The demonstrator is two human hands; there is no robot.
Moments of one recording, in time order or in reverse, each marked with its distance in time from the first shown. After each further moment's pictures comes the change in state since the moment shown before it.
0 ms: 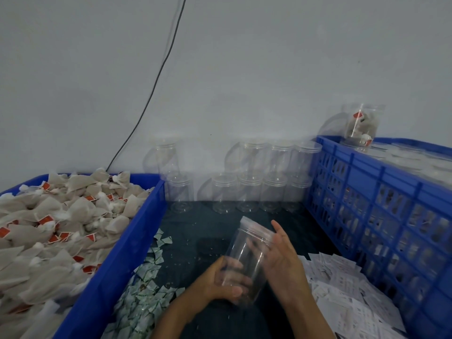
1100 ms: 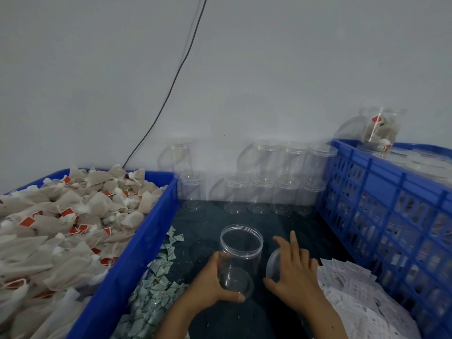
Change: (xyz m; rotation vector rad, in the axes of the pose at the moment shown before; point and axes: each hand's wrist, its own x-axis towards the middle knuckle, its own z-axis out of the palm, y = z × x) left_hand 0.007 -0.026 -0.019 0.296 0.314 -0.039; right_hand -0.004 0.000 -0.024 -2.030 -0.043 -0.102
